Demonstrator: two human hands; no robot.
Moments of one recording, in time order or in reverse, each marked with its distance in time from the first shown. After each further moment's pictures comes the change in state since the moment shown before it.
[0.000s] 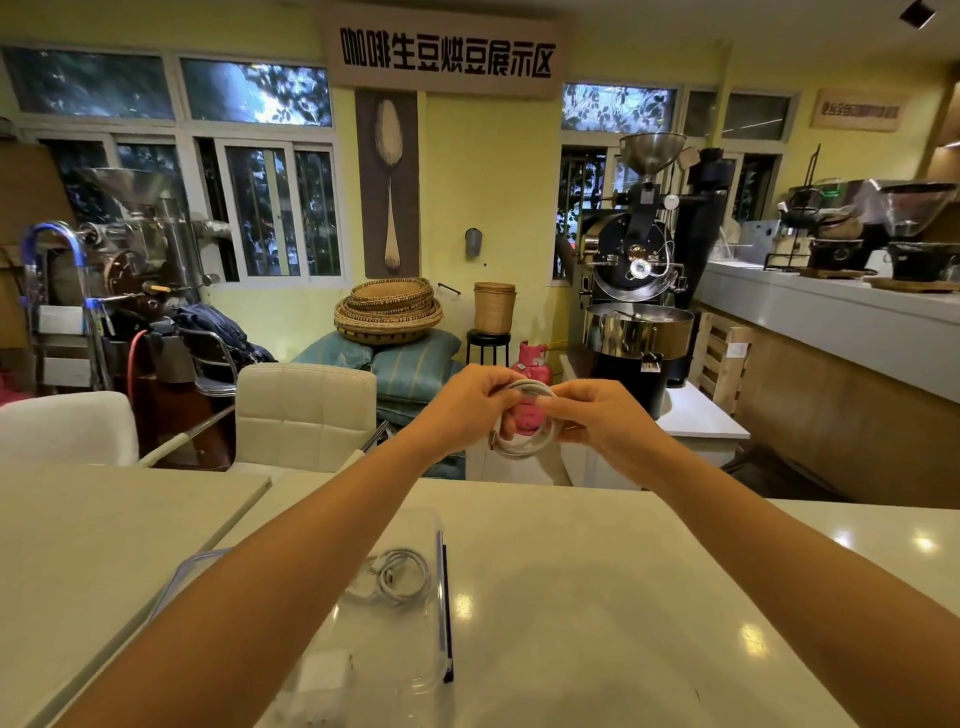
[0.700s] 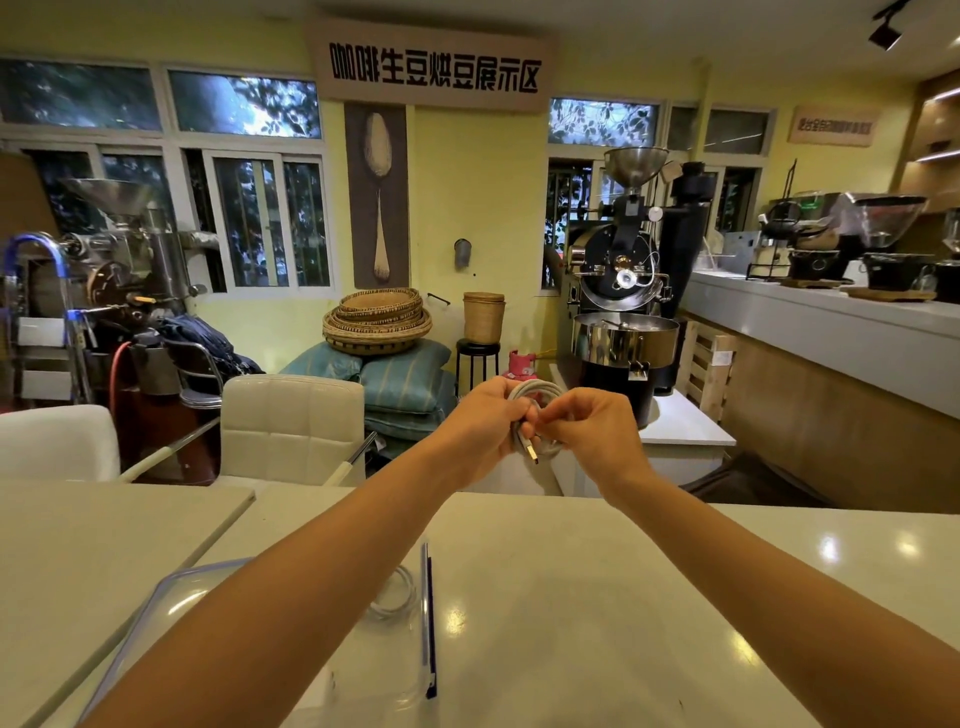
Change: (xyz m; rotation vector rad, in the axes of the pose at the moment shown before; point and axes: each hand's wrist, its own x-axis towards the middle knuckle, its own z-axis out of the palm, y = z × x) left_hand 0.003 0.026 0.027 -0.735 -0.044 -0.265; right_hand -0.008 0.008 0.000 -0.099 0.306 -0.198
